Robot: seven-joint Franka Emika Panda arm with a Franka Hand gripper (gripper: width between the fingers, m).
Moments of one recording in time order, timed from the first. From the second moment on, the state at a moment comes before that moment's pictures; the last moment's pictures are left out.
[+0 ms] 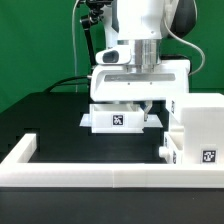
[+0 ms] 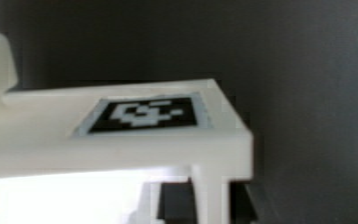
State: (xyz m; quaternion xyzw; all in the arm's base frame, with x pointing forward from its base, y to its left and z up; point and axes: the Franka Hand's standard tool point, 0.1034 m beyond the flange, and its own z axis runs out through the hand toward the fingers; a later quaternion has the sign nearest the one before) arm 0.457 0.006 0.042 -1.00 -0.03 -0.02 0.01
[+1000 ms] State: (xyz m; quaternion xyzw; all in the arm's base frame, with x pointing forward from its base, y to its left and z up) arm 0.487 -0.031 0.051 -0.78 -0.63 0.04 0.01
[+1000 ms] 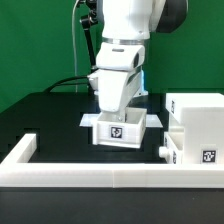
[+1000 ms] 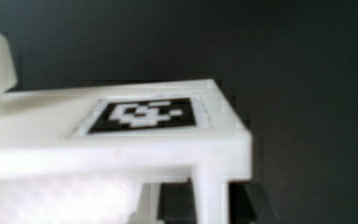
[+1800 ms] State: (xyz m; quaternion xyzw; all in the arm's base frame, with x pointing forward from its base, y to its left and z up) arm 0.526 -0.018 0.066 -0.74 -0.67 0.01 -0.02
